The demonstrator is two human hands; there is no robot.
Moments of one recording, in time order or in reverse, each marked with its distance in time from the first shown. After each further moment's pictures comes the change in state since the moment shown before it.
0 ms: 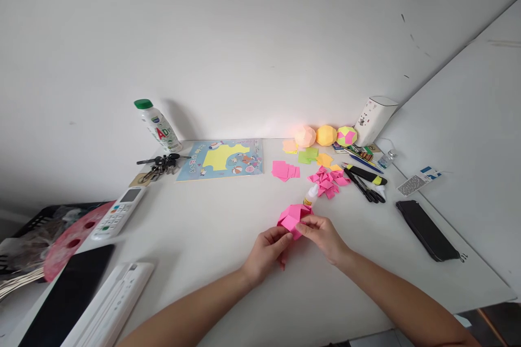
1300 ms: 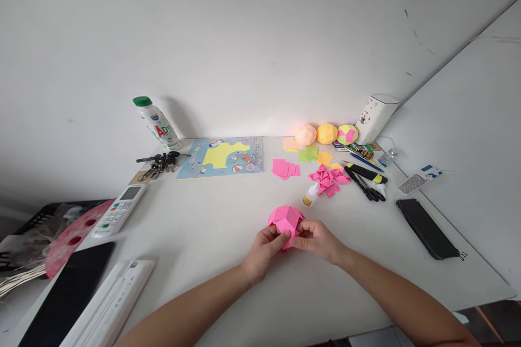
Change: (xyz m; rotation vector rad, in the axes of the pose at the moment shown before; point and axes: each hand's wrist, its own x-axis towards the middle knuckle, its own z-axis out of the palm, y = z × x) left_hand -0.002 -0.001 -0.001 -0.162 0.011 0.022; right_hand -0.002 0.003 -0.001 -0.033 -0.266 0.091
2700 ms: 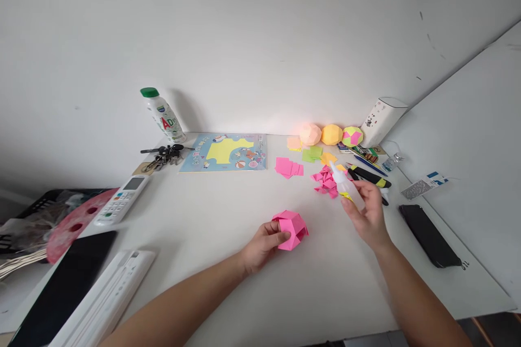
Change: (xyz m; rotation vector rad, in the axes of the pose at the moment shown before) left_hand 0.009 0.001 -0.013 -0.183 -0.206 -0.075; right_hand -0.019 -0.043 -0.063 -0.536 0.717 -0.712
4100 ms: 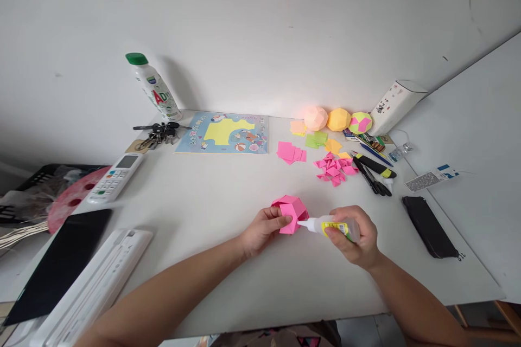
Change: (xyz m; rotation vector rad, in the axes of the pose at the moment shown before) left_hand -0.002 0.006 0.004 -0.007 0.101 -0.048; right_hand -0.042 -0.037 0.018 0.060 -0.244 -0.012
